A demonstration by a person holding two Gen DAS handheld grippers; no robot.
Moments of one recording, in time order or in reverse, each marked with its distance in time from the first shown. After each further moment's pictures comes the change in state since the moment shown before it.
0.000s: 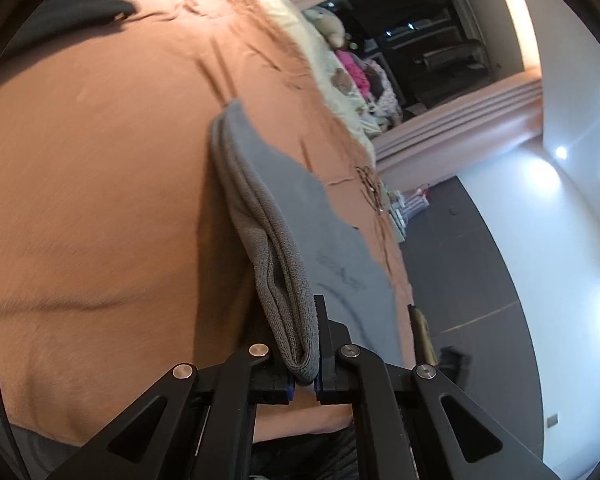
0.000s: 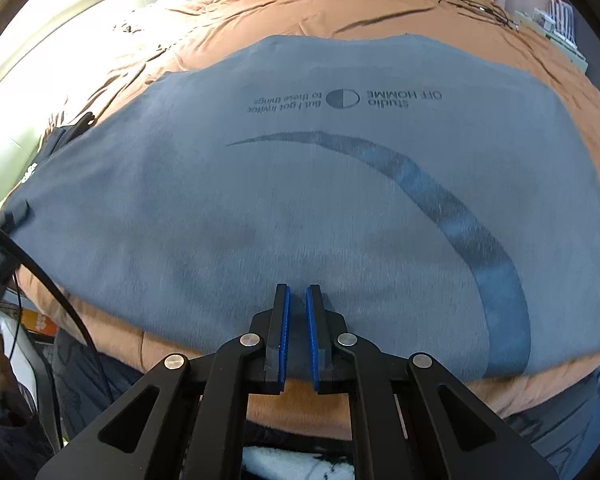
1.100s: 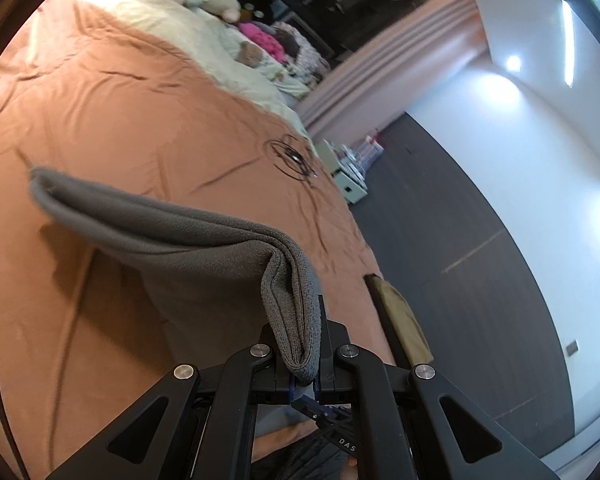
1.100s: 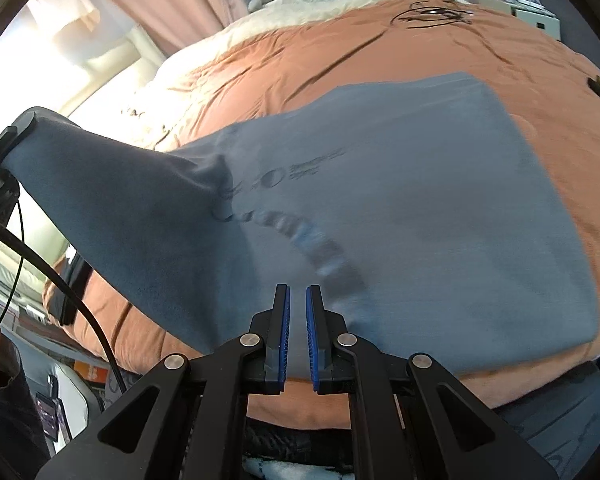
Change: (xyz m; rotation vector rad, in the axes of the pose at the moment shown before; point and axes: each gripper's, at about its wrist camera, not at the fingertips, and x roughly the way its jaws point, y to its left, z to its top) left arm 0.094 -0.210 0.019 0.291 0.123 -0.054; right arm -0.078 -0.090 -0.029 0.181 -0.179 0.158
